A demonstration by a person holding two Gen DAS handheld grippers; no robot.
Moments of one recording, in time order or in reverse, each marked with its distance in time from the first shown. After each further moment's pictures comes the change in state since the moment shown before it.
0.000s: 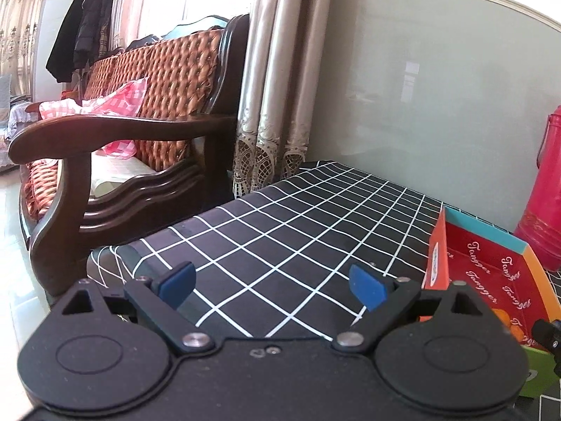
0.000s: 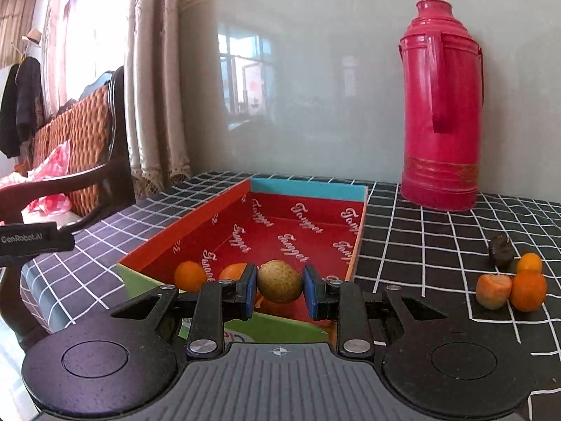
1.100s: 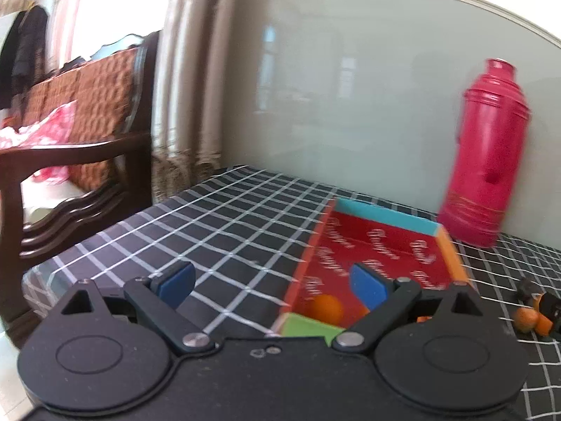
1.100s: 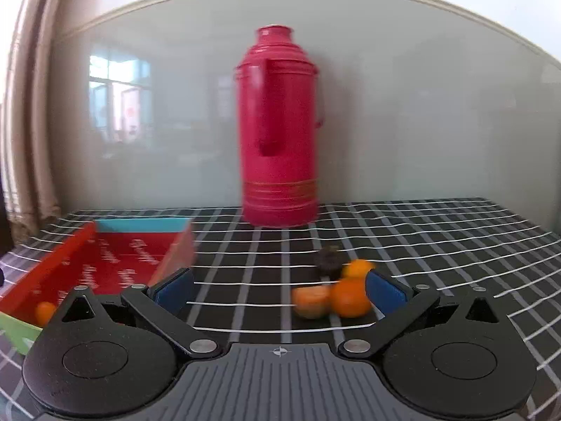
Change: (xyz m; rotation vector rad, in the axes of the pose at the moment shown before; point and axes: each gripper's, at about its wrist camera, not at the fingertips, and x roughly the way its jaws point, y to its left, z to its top) left arm -0.027 -0.093 -0.010 0.124 -0.029 -0.198; right arm -0.058 -0.075 0.003 0.118 -0.093 -0.487
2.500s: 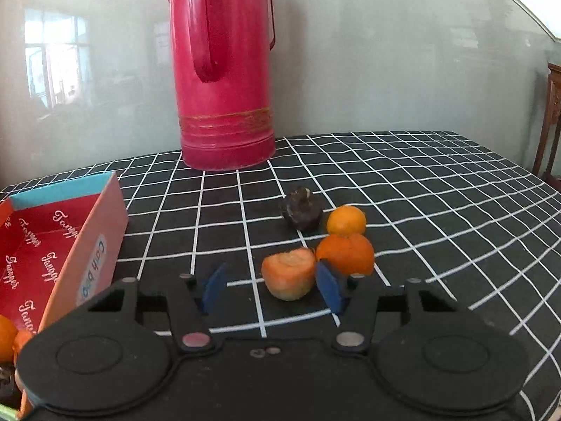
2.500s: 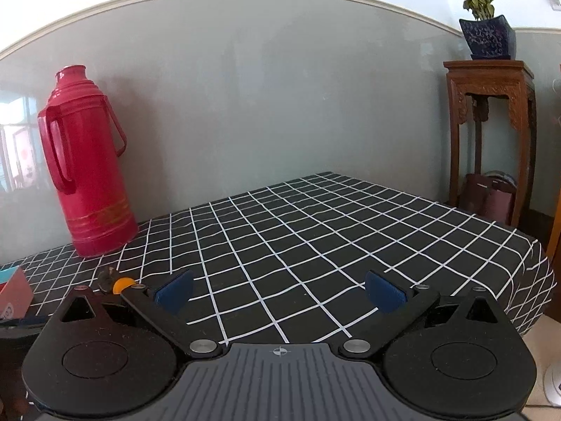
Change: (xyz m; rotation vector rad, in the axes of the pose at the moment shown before) left arm 0.047 -0.245 -0.060 0.387 0.149 -0.485; right arm -0.034 -0.179 -0.002 0.236 -0.001 -0.304
